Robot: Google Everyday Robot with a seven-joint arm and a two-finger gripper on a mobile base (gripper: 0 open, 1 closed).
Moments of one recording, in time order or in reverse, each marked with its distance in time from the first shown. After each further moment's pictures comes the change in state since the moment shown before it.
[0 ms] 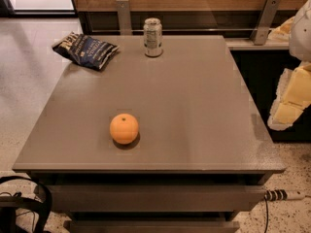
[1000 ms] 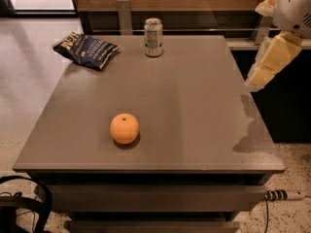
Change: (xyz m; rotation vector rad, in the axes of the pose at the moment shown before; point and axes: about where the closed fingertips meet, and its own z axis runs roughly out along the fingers) arm -0.033 -0.070 0.011 0.084 -0.174 0.023
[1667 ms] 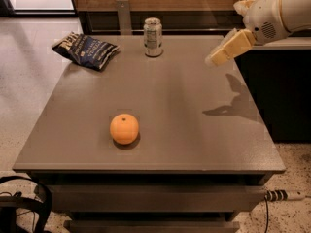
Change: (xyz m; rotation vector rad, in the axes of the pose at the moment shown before) arm -0.039 -0.074 0.070 0.094 -0.432 0.176
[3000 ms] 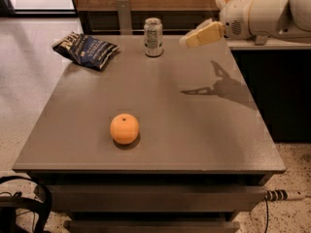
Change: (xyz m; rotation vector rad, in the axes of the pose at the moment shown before) arm -0.035 -0.043 0.065 0.060 -0.282 0.101
